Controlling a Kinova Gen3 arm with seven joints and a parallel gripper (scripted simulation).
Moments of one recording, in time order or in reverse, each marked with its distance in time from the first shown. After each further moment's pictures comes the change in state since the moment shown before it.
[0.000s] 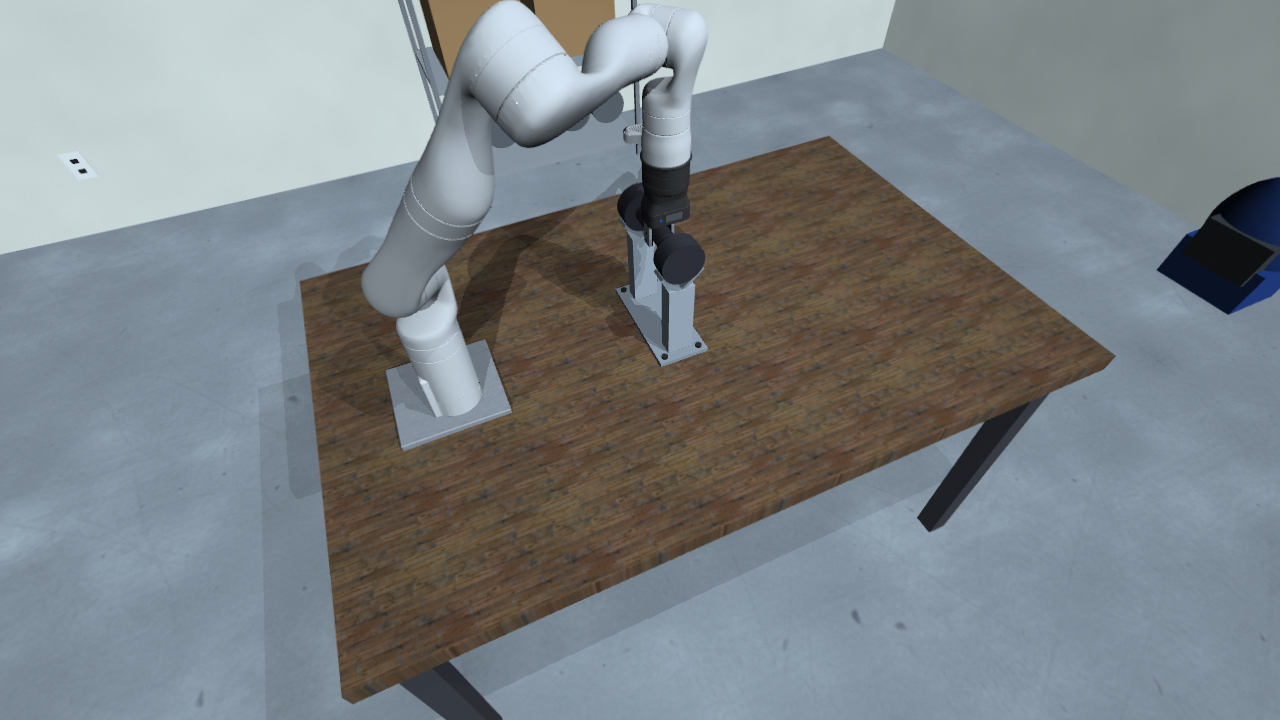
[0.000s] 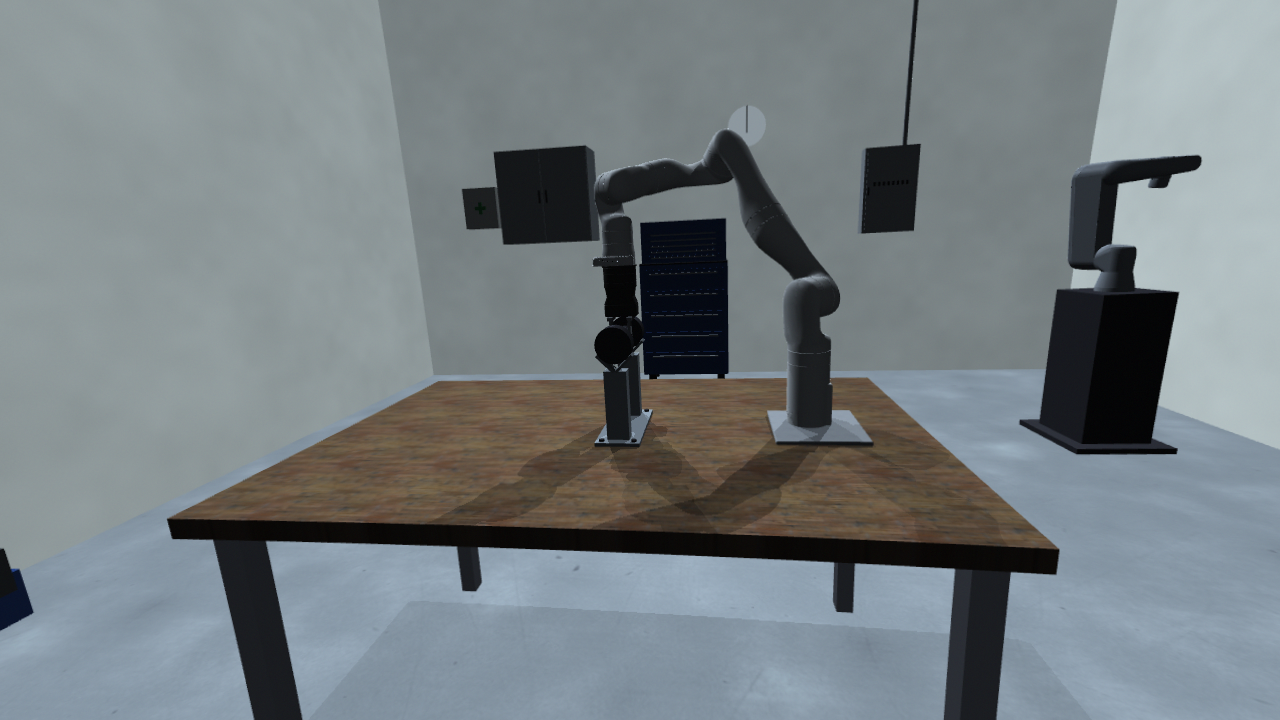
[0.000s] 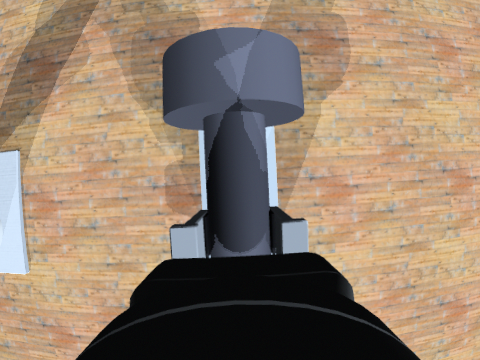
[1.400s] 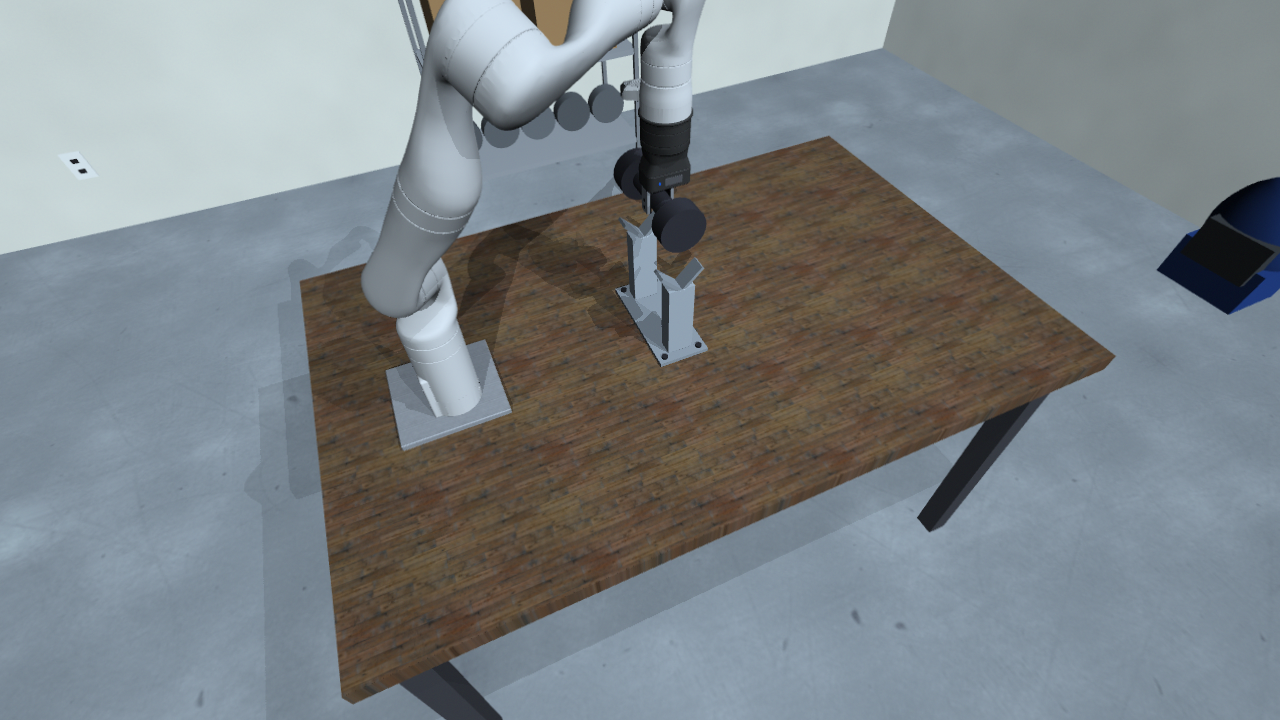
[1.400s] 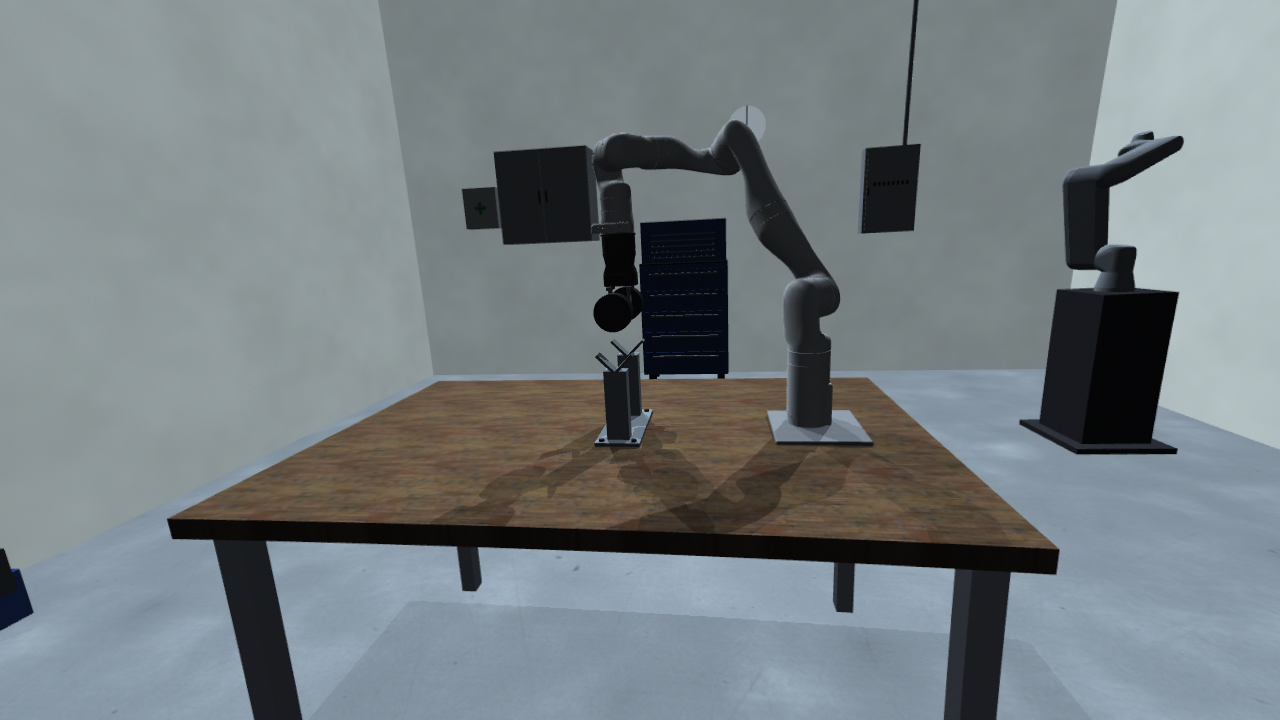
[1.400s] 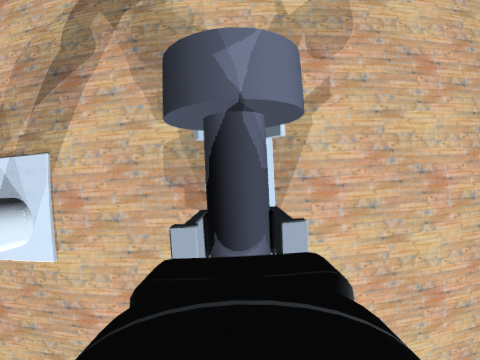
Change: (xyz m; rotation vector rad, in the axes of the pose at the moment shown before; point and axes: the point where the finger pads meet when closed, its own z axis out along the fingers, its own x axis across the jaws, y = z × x) arm -0.003 0.000 -0.069 0.000 -0.007 -0.003
